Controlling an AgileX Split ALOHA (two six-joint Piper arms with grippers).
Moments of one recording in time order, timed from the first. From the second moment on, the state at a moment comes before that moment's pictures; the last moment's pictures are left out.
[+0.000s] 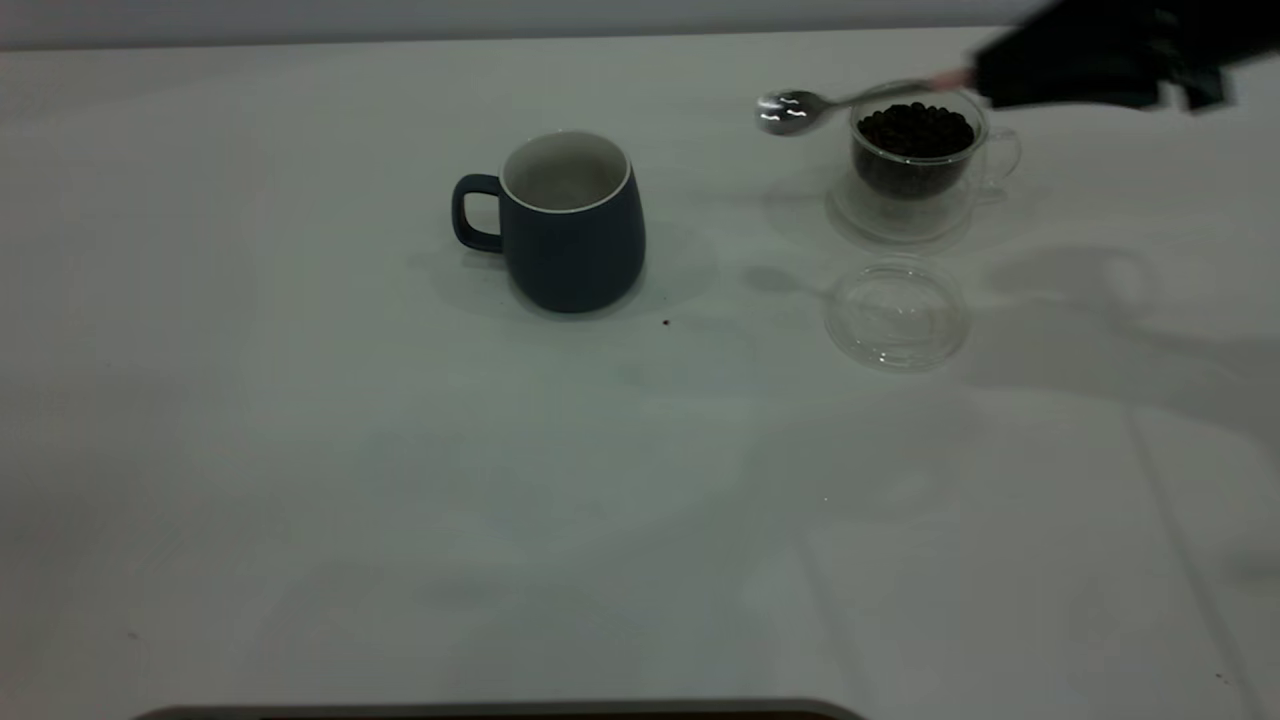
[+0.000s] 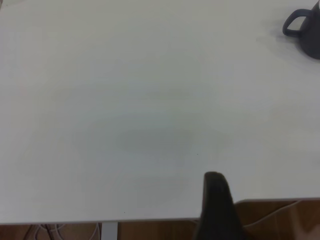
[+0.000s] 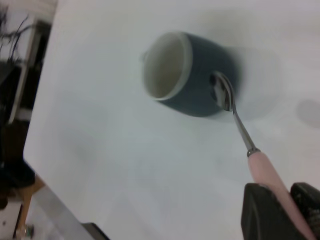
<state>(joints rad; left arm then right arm) -0.10 -0.02 -0.49 0.06 1.13 -0.07 -0.06 2.06 -1.01 1.44 0.90 -1.38</state>
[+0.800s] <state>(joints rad) -0.10 -0.02 -0.49 0.06 1.13 -0.07 -0.29 2.32 -1.29 1.33 0.86 -1.26</state>
